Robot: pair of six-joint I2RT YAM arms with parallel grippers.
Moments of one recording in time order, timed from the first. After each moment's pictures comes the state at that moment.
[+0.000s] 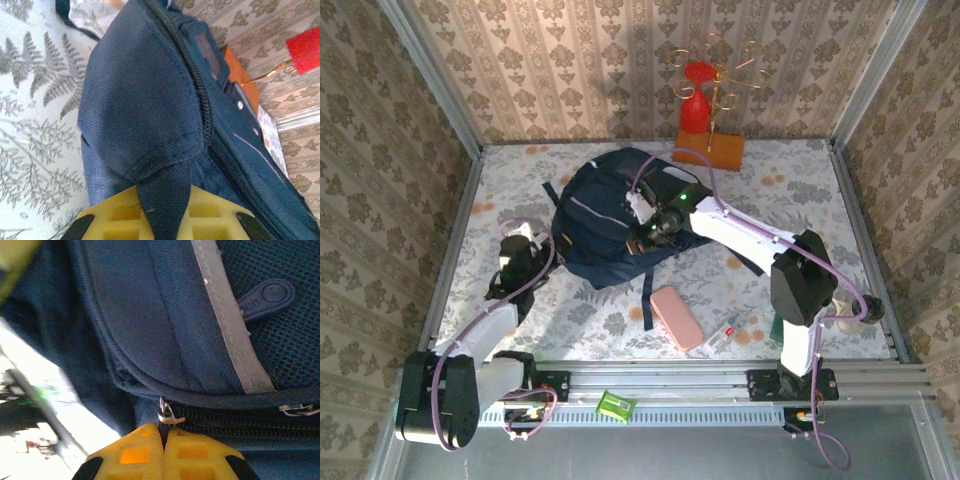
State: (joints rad) left arm -0.18 1.04 0.34 0.27 0.29 -0.80; right arm 0.69 1.89 1.61 -0.83 -0.31 0.27
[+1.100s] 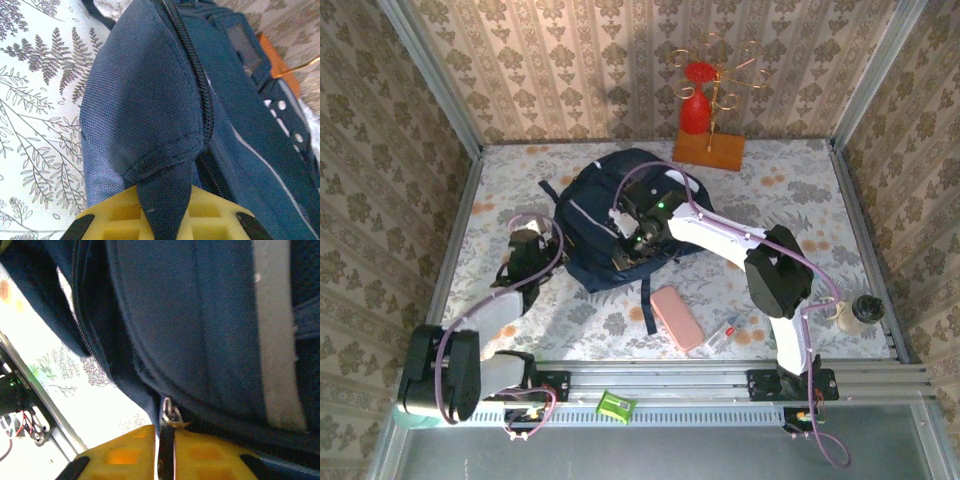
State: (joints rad) left arm -0.21 1.21 0.42 0.25 0.20 -0.69; right arm 0.75 2.00 1.64 -0.81 -0.42 0.25
